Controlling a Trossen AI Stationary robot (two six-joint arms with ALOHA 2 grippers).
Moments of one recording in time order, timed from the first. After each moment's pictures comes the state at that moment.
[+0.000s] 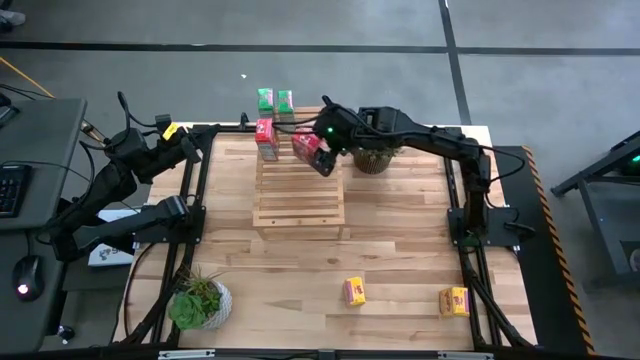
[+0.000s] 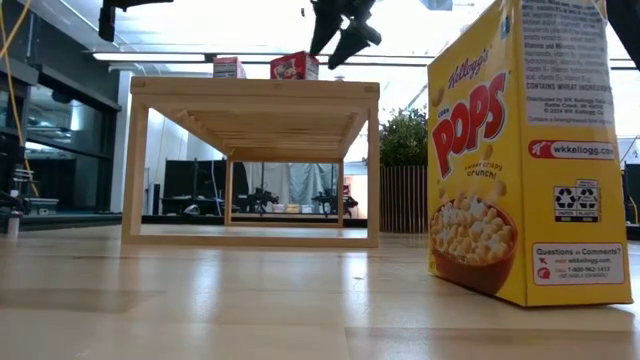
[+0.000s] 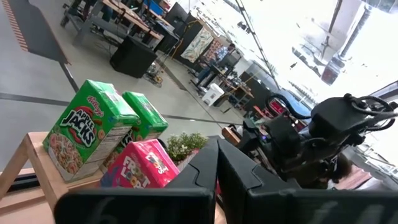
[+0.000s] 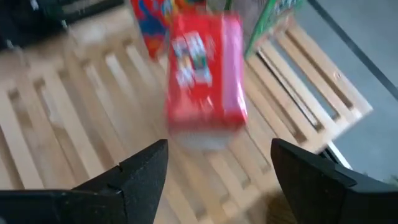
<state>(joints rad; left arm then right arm) 0.57 0.42 0.77 -0.32 -0.06 -0.69 -0.20 1.94 2.16 -1.13 0.23 0.22</state>
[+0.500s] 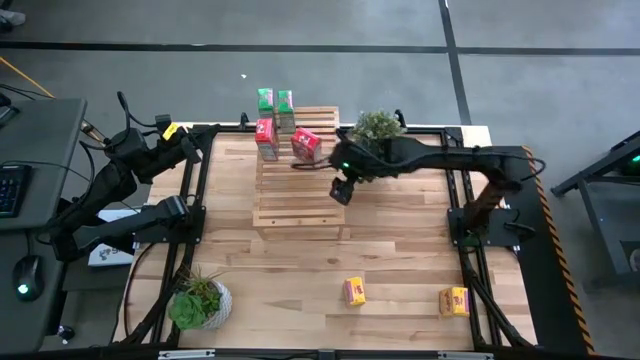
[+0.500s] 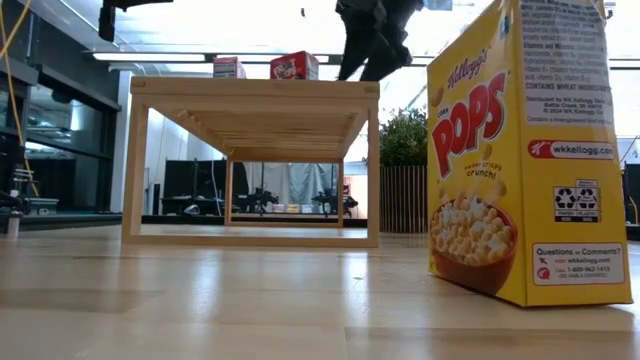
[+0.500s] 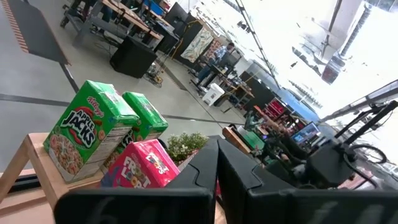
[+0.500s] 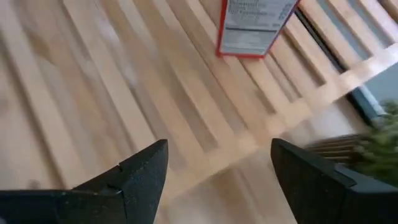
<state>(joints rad) 0.57 0.42 0.77 -0.32 -0.06 -0.69 -0.11 1.69 1.63 -0.91 0.23 0.29</state>
